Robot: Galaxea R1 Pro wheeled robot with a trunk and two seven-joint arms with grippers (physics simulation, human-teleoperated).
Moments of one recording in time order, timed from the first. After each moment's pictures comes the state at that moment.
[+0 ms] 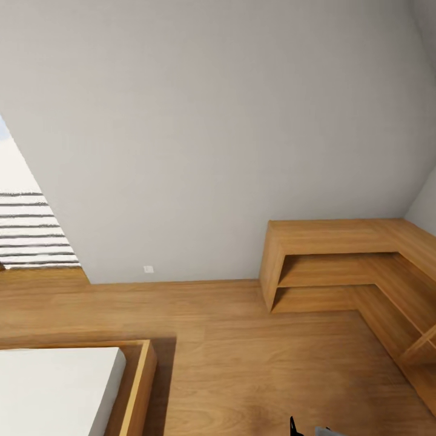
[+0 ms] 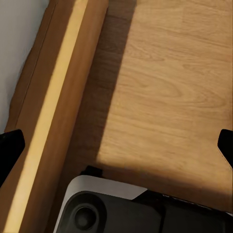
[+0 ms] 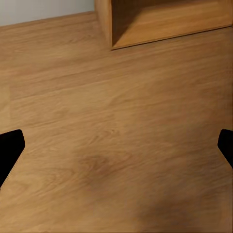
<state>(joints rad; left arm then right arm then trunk) -0.05 0.00 -0.36 -0.38 0.55 -0.43 0.16 -0.35 0.02 0.93 0.01 -1.11 -0.77 -0.07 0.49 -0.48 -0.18</state>
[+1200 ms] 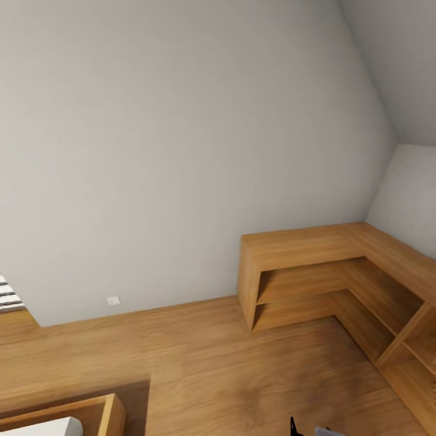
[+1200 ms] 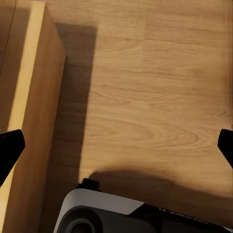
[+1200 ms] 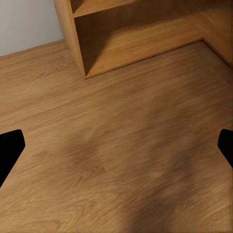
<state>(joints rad) -0.05 0.00 -0.35 -0.37 0.55 -0.43 0.16 -0.35 0.02 0.93 0.01 -1.11 -0.77 -0.07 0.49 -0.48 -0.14</state>
